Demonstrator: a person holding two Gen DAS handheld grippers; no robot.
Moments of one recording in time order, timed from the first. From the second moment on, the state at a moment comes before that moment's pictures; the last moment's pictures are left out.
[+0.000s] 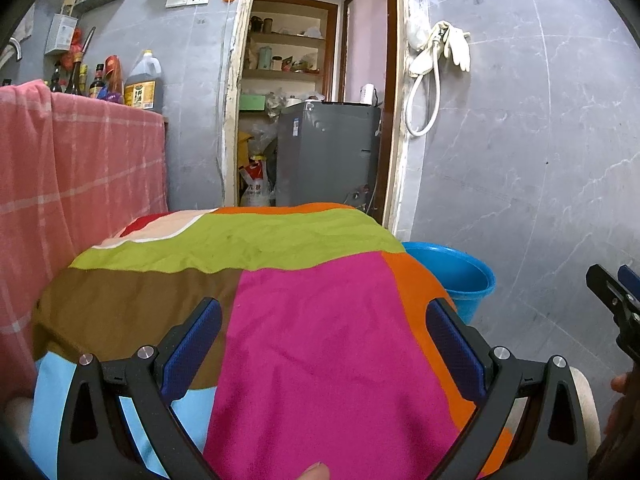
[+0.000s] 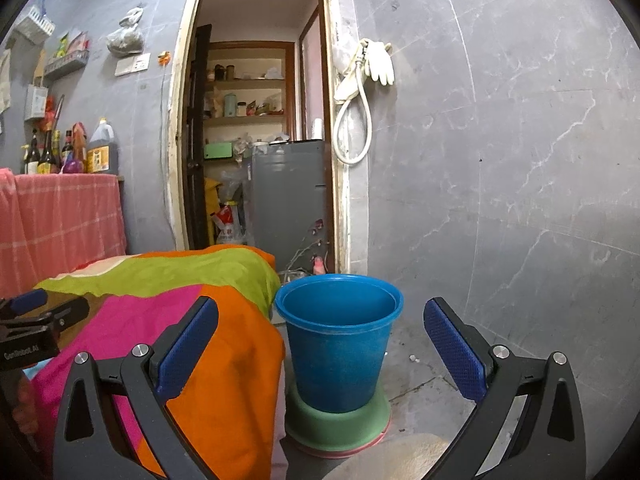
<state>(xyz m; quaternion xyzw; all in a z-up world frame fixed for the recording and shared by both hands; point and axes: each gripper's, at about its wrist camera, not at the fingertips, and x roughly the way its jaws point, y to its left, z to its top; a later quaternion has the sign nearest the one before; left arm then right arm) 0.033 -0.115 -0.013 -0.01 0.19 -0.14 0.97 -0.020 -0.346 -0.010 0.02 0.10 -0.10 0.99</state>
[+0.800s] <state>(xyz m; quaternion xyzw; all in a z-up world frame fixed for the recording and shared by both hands) 0.030 -0.111 -0.023 -0.01 0.19 -0.13 0.97 -0.020 -0.348 -0.025 0.02 0.11 -0.10 0.99</state>
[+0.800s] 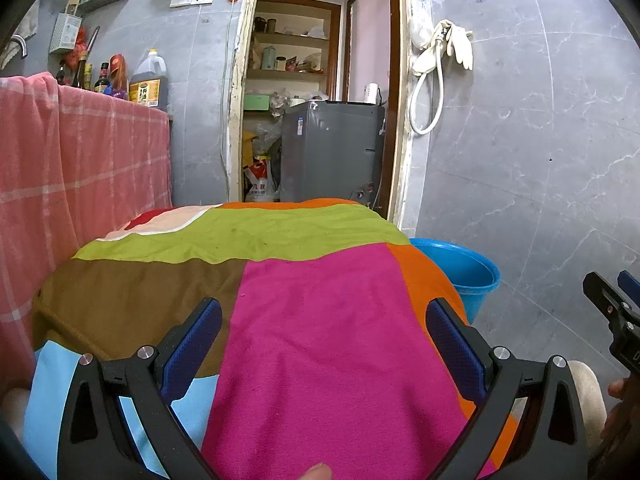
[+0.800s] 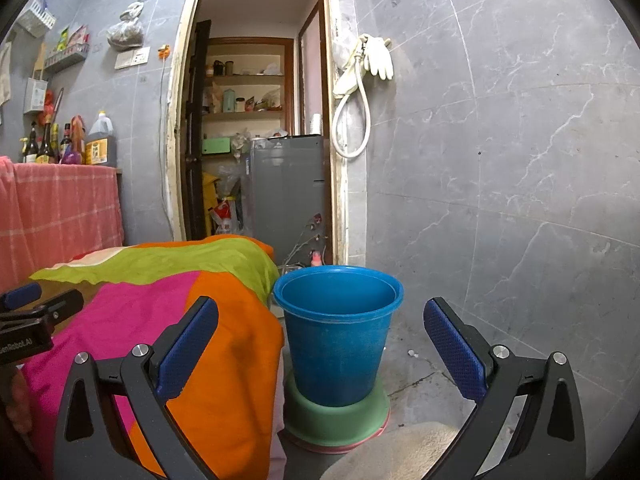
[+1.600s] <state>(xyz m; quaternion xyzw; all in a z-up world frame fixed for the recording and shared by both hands) 0.030 -0.110 -0.023 -0.01 0.18 -0.13 0.97 -0.020 -0.349 -0.026 0.02 0.11 -0.10 0.99</state>
